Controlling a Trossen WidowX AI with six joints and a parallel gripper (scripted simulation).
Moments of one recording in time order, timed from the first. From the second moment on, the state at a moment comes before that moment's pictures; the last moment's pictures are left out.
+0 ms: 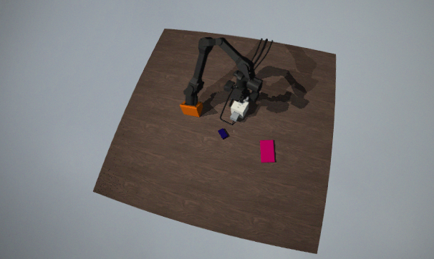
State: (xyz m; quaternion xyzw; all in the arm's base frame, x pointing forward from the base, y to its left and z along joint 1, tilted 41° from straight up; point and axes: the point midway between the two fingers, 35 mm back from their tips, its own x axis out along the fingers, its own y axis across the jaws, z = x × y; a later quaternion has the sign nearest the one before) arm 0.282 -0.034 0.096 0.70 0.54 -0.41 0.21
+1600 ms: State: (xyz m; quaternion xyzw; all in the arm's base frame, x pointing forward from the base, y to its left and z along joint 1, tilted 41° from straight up) arm 0.282 -0.033 0.093 0.71 0.54 -0.41 0.21
